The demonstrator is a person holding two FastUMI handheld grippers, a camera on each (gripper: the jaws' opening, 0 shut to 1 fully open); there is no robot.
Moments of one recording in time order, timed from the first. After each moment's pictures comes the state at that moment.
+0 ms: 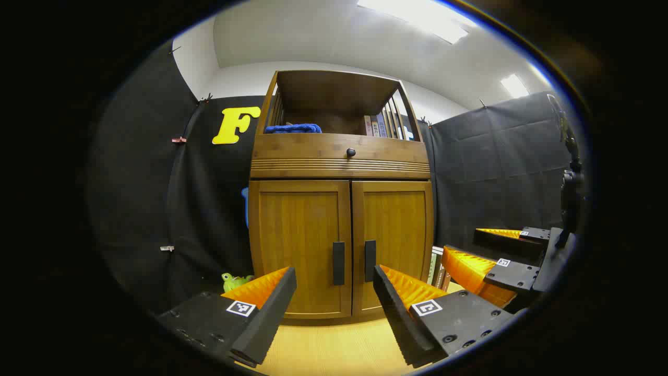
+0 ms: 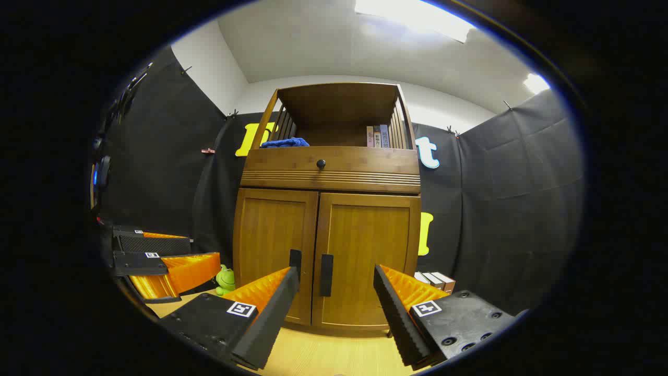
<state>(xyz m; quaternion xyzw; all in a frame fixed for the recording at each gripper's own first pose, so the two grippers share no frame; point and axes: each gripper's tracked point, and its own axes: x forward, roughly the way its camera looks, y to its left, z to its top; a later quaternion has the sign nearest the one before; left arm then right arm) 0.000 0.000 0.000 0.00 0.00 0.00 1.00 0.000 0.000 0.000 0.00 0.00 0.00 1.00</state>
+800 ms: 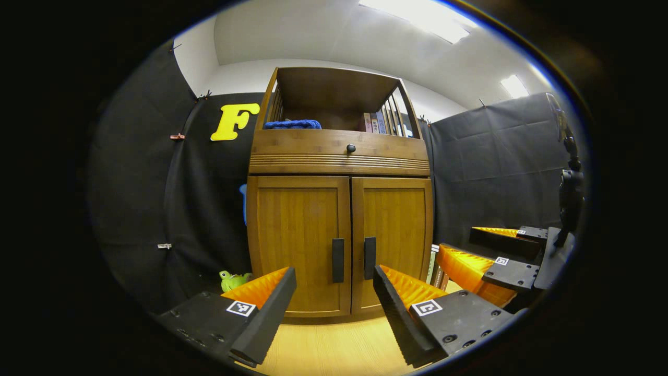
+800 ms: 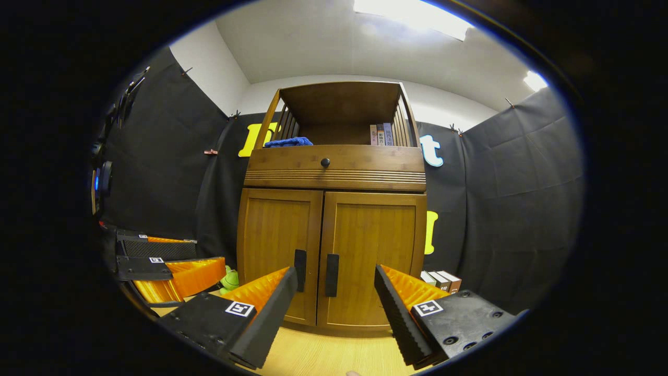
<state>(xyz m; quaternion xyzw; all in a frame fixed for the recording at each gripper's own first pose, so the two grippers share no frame) 0.004 0.001 -0.006 -0.01 0.00 -0.01 1.00 0.003 0.004 -0.004 0.00 0.00 0.01 1.00</state>
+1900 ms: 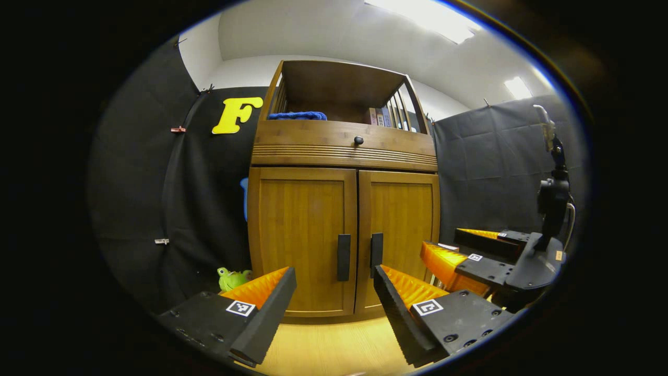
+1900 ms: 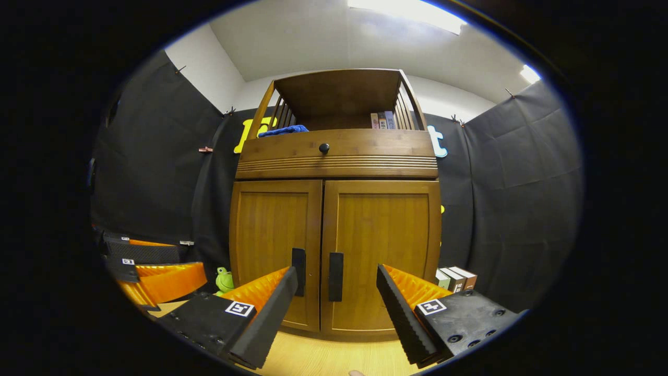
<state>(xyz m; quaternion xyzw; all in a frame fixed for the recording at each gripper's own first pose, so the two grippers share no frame) 0.022 0.020 -0.024 -0.01 0.01 0.00 1.00 0.072 0.023 -0.033 0.02 0.01 0.01 1.00</state>
